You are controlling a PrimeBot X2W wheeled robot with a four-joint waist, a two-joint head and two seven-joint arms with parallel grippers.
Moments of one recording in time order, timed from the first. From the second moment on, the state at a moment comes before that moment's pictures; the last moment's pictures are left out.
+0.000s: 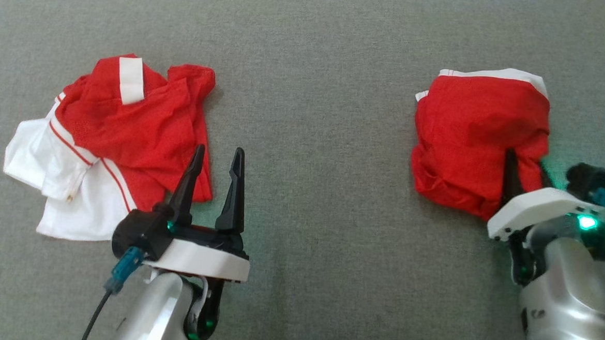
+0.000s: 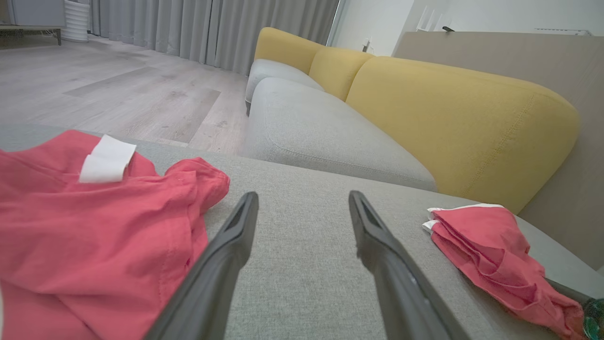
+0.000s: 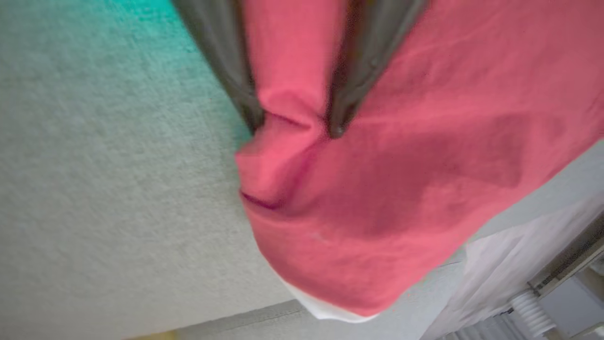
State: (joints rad) left arm -0.24 0.05 -0.36 0.26 -0.41 -0.03 -0.25; right arm -0.49 -0.06 -0.17 0.81 0.15 0.13 -0.09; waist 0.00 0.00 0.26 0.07
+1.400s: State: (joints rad) left arm -0.27 0.05 -0.32 0.23 -0.40 -0.04 -0.25; right arm -0.56 -0.75 0.25 0.88 0.17 0.13 0.00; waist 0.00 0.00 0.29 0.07
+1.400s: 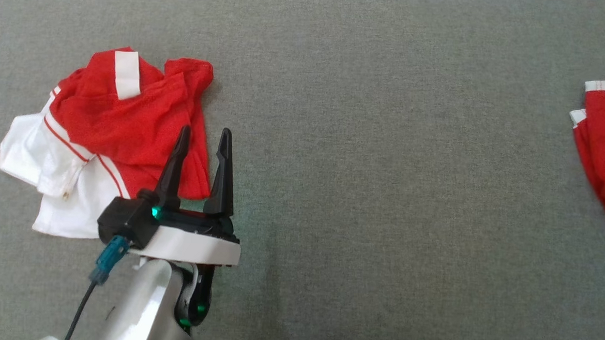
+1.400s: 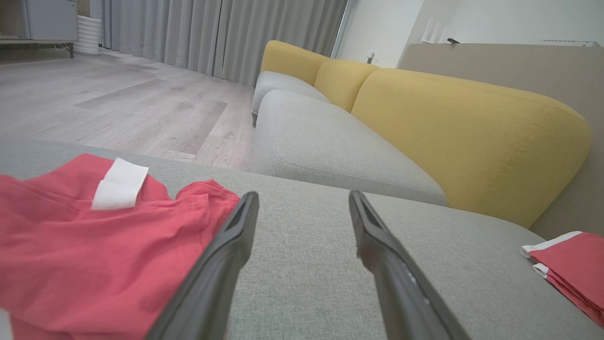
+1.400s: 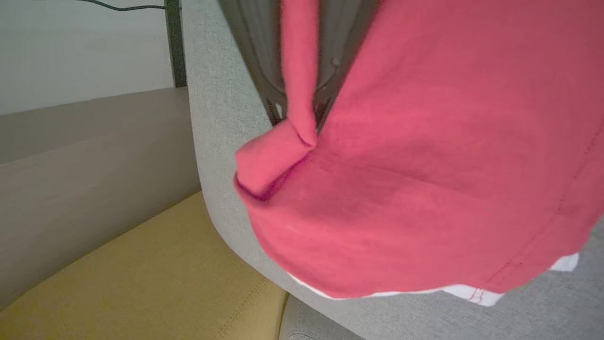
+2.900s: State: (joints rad) left arm 0.00 0.05 -0.26 0.23 -0.43 -0.01 -0.25; right arm 0.00 -0.05 -0.15 0.25 0.22 0.13 -0.23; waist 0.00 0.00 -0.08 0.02
